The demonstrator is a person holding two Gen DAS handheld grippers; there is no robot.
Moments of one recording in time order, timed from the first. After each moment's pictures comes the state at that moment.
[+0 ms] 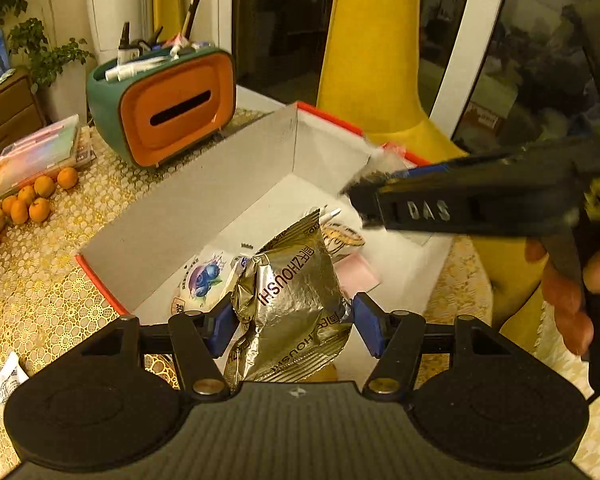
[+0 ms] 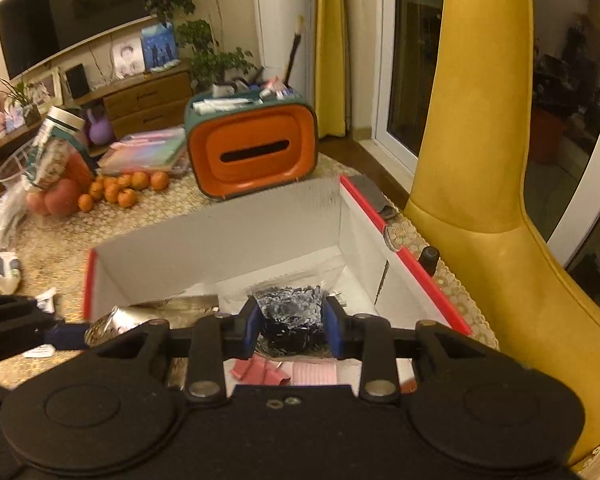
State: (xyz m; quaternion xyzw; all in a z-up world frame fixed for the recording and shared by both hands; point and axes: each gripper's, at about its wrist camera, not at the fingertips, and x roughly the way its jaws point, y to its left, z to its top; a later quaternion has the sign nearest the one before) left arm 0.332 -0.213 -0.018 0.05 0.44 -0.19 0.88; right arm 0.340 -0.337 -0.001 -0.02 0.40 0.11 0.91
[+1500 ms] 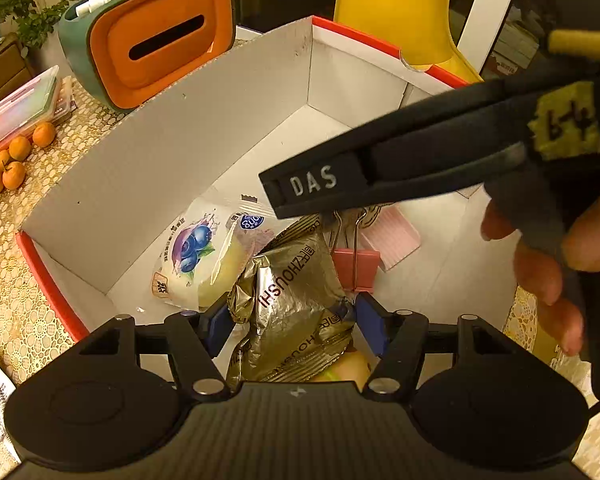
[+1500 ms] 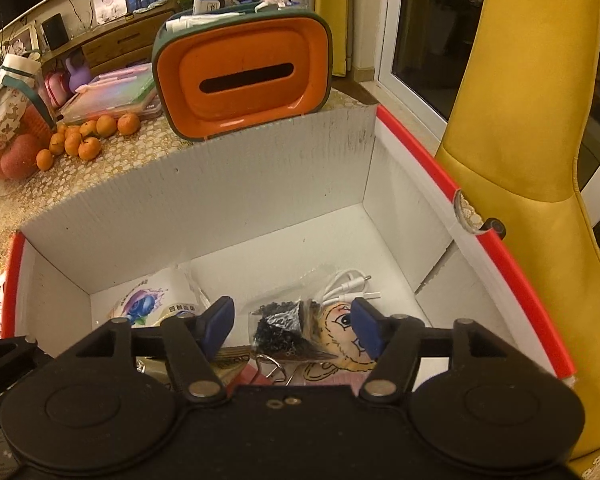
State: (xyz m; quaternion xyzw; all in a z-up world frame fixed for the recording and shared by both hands) left arm 0.372 -0.228 -0.070 0.08 0.51 -0.18 0.84; right arm 0.396 -0.308 -0.052 -0.03 0.47 0.11 0.88
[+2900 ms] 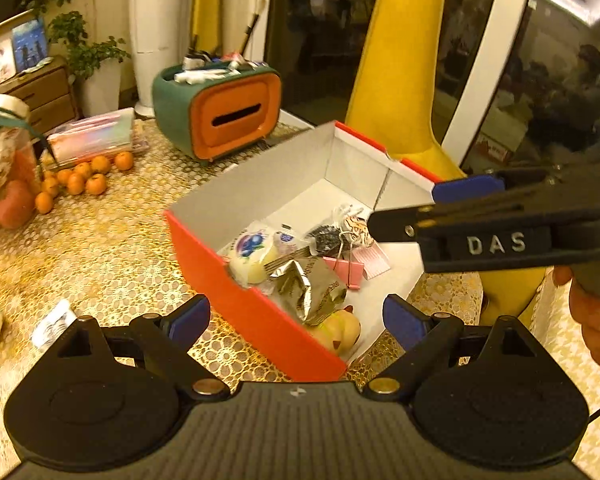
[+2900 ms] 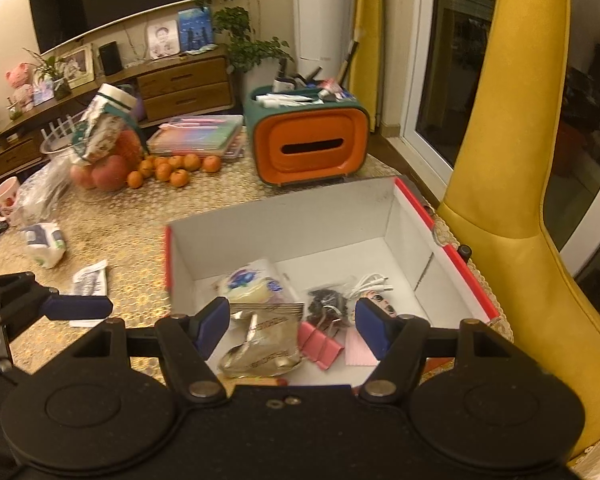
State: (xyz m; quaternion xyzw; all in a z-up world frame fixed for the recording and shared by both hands) left arm 0.264 -0.144 0.022 0.01 0.41 -0.17 0.90; right arm 0.278 -0.289 0.047 -0.05 0.40 0.16 0.90
